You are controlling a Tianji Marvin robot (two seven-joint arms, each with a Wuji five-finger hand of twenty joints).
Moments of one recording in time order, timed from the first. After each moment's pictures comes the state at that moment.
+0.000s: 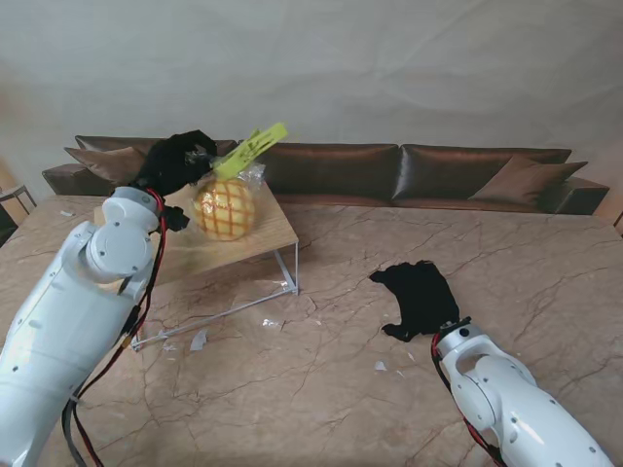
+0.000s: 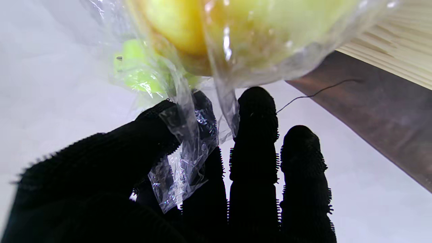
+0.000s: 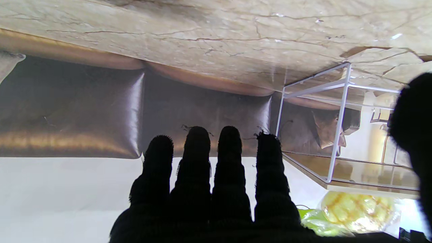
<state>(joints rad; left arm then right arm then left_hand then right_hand) 1.07 -1.16 -1.26 -1.34 0.38 -0.05 0.09 -1.53 -1.04 1.16 -1.43 -1.22 -0.05 -0.37 0.77 -0.56 0.97 -0.19 0.71 -0.31 1.02 0.89 1.18 -0.06 0.65 1.01 1.14 0.16 0.91 0.95 0.47 0.30 1.34 0.78 0.00 -0.86 1.20 -0.24 0.26 -0.12 0.69 0.23 0.49 -0.06 0.46 0.27 0.52 -0.04 0.22 0.26 0.21 -0.01 0.74 0.17</state>
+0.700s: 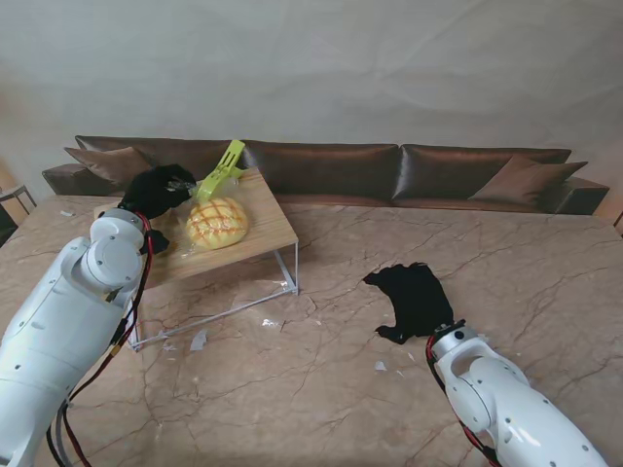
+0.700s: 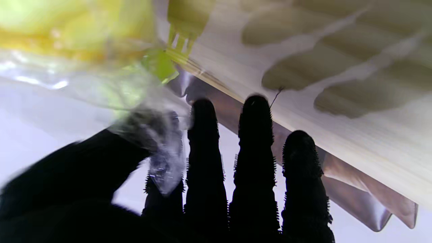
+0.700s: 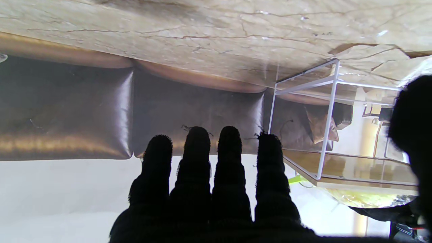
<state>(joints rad) 1.06 -1.16 -1.28 -1.15 0.48 -0.01 0.08 -1.52 -1.04 1.13 -1.41 -1.21 -0.06 -0.41 0.57 -0.48 0.90 -0.12 0.63 -0.11 0.80 0.42 0.94 -0.04 0.40 0.59 0.86 0.18 0.49 0.73 0.25 0.30 1.11 0.70 0.00 -0.84 1.18 -0.22 0.26 -0.13 0.69 0.23 0.49 -0.06 0.46 0.27 0.52 -0.04 0.22 0.26 0.21 0.00 0.75 0.17</state>
